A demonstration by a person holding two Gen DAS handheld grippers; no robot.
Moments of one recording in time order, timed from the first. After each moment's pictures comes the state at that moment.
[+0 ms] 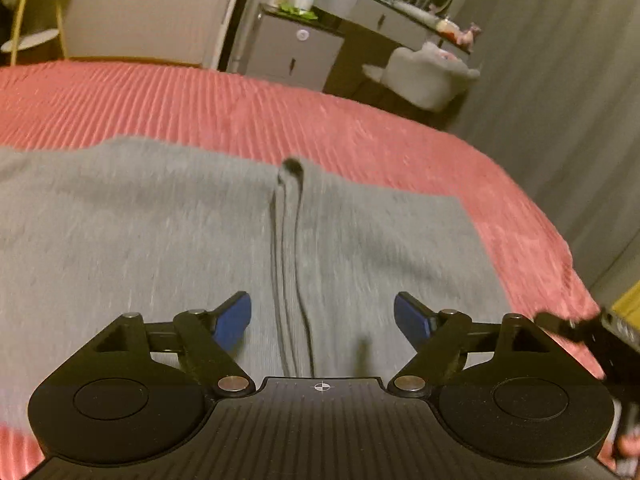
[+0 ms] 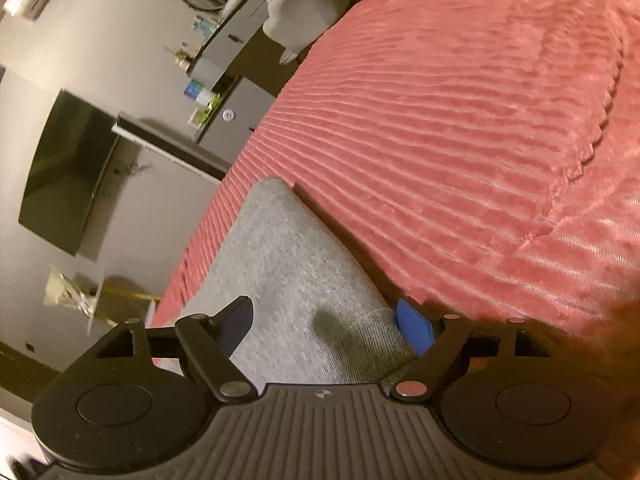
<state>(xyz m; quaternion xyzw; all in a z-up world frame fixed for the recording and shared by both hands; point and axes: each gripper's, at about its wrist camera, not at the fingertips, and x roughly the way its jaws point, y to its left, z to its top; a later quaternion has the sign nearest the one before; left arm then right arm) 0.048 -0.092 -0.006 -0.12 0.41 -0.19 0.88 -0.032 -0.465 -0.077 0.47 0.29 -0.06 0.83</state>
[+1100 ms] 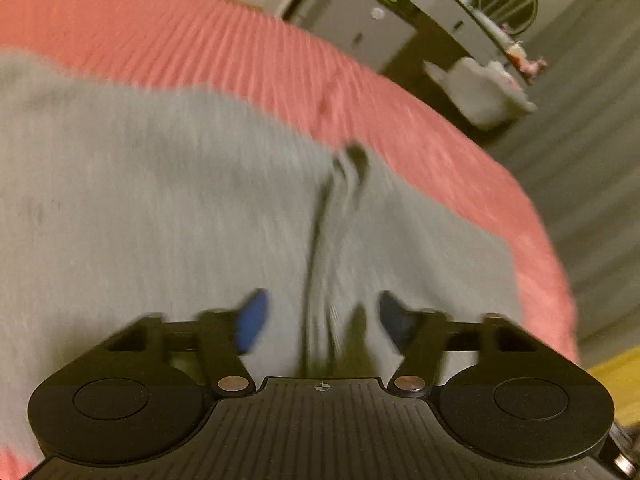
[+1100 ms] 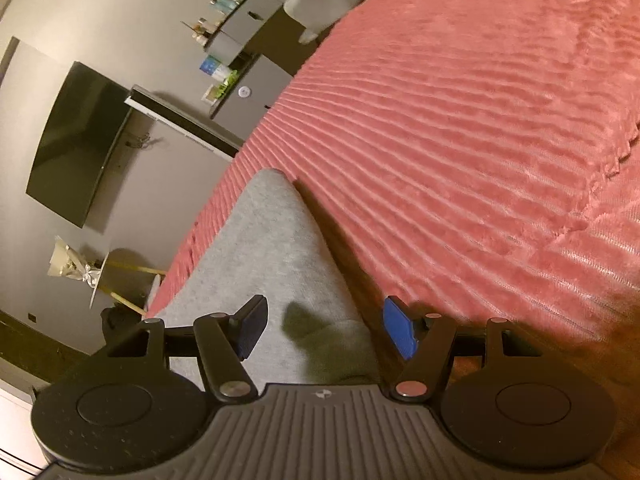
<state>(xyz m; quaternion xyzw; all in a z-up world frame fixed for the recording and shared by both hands) 0.089 -0.009 -0.028 -0.24 0.47 -0.16 0.83 -0.026 -0.462 -0.081 0.46 0.30 -0.02 0.84</state>
